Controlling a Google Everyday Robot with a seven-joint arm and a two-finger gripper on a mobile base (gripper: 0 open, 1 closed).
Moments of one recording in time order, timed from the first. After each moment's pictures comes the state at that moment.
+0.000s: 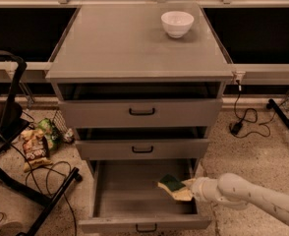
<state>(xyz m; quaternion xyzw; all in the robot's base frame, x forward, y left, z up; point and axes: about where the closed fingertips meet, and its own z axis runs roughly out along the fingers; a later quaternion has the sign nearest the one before) 0.549 -0.180 0.313 -0.33 0.87 0.21 0.31</state>
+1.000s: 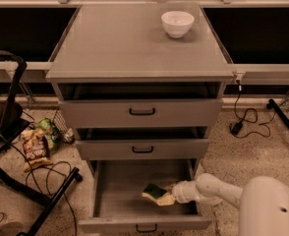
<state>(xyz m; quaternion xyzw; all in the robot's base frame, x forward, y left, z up) 0.570 -0.110 0.200 -0.40 0.83 0.27 0.28</state>
